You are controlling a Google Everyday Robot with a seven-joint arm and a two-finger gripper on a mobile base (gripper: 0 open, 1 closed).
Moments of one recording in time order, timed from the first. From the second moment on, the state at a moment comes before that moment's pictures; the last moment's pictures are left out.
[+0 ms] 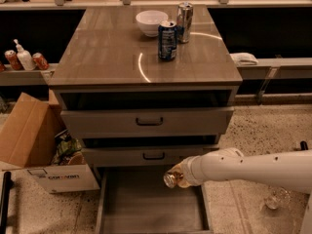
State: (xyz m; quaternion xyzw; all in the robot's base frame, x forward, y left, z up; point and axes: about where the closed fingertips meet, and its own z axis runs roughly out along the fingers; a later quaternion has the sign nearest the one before) arm 0.515 -0.099 0.459 -0.83 0.49 -0.03 0.26
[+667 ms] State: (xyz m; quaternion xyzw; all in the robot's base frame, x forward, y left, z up) arm 0.501 -0.090 0.485 -0.84 0.46 -0.03 0.28
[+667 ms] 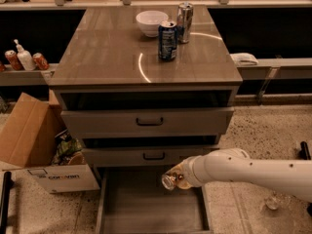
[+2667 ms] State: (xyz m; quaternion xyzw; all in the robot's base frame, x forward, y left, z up) arm 0.457 -0.114 0.659 -0.85 0.34 -0.07 0.39
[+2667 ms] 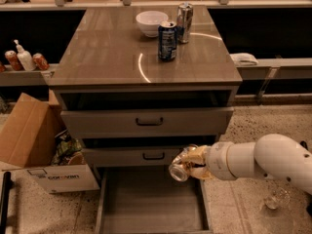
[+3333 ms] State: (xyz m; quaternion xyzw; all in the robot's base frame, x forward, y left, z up) arm 0.454 -0.149 0.768 -0.84 0.31 -0.17 0.41
